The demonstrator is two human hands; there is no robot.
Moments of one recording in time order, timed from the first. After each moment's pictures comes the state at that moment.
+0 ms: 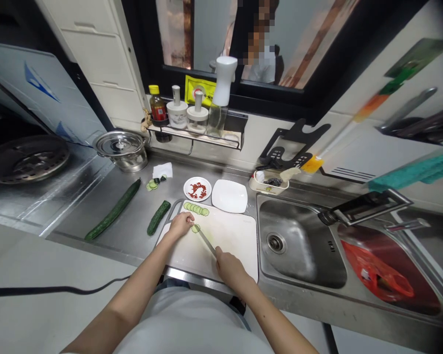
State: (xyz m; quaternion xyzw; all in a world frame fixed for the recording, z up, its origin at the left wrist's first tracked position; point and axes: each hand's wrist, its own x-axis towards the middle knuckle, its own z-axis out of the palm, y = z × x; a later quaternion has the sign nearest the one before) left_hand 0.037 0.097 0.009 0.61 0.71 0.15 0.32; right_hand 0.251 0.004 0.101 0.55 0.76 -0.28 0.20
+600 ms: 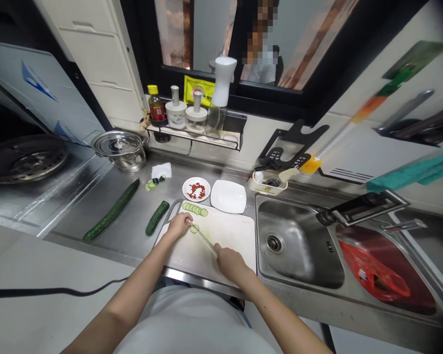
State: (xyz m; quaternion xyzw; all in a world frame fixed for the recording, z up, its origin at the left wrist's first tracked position) left_hand 0.036 0.098 0.004 0.62 0.70 0.15 0.32; right_hand 0.252 0.020 0.116 0.53 0.78 -0.24 0.23
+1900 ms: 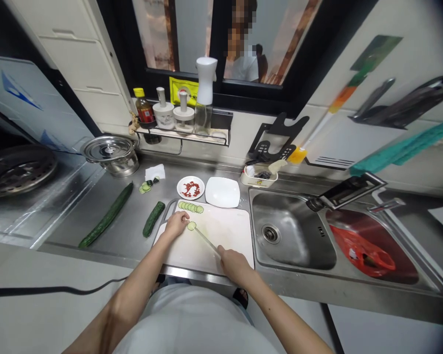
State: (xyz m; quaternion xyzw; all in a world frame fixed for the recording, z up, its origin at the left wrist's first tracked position) left_hand 0.034 0.094 -0.001 0.65 0.69 0.15 0.28; right_hand 0.270 -0.007 0.114 0.56 0.76 -0.25 0.21
